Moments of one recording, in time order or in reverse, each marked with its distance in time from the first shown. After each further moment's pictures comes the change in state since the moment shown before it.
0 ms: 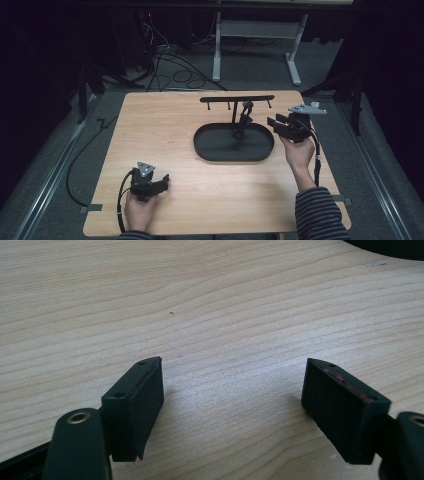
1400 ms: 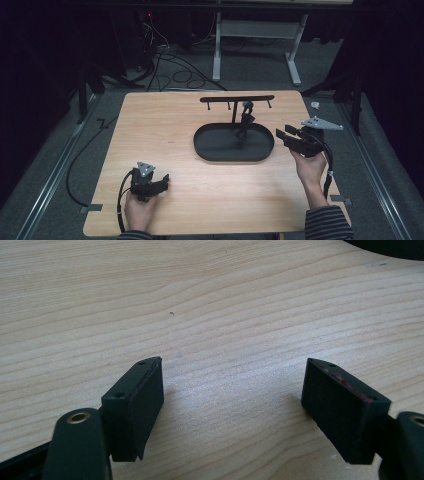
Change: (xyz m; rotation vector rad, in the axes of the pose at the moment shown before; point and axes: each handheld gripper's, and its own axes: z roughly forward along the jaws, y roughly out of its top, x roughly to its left) left arm 0.000 0.000 0.000 0.000 0.000 0.000; right arm -0.004 -0.029 -0.040 -0.017 0.033 0.004
